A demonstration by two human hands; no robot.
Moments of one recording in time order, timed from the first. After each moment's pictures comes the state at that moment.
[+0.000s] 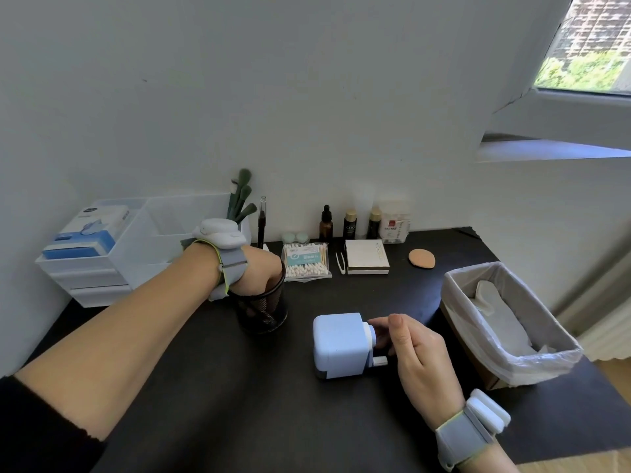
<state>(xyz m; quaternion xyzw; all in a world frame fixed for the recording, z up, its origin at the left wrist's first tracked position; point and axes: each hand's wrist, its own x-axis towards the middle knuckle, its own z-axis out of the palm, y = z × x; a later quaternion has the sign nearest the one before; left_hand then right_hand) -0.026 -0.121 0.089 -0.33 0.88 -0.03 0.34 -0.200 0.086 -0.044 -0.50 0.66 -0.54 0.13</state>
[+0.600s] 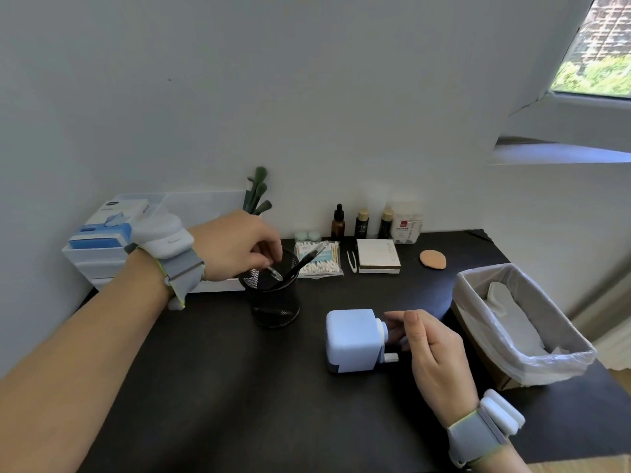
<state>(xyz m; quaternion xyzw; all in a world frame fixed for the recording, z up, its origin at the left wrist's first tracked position) 0.025 -0.119 0.115 -0.33 0.93 0.14 -0.01 -0.197 0.090 -0.035 -0.51 0.66 -0.55 0.08</state>
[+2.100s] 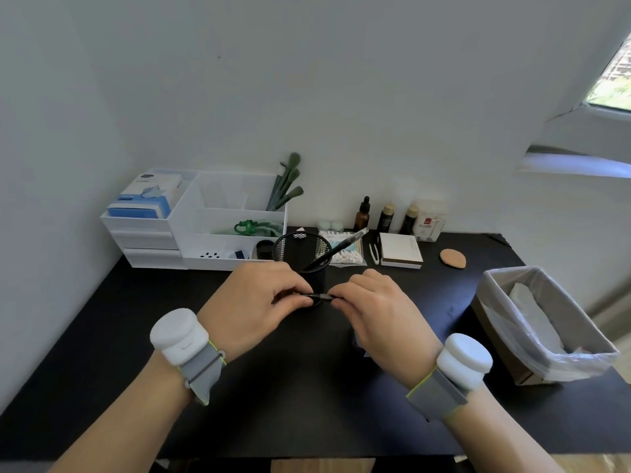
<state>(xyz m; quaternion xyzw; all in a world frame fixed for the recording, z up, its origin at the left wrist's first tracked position) 0.077 -0.048 0.045 -0.25 0.91 0.17 -0.28 -0.120 0.037 0.023 -0.75 0.61 -0.25 -0.06</state>
